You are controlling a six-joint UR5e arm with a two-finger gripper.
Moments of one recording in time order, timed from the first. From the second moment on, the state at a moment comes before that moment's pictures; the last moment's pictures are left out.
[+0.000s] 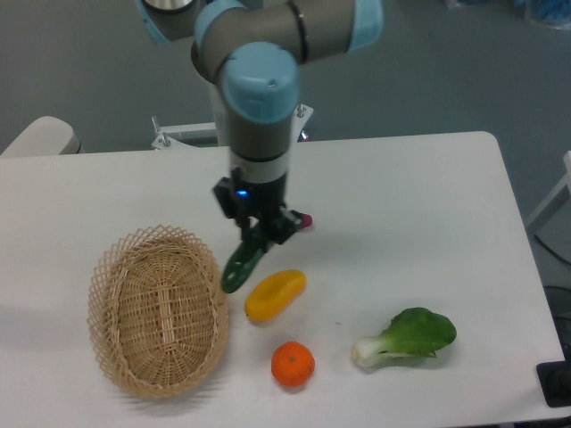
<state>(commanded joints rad) 2.23 -1.78 -1.63 -1.18 1.47 0.56</state>
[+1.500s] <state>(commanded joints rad) 2.01 -2.04 -1.62 -1.00 1.60 0.40</state>
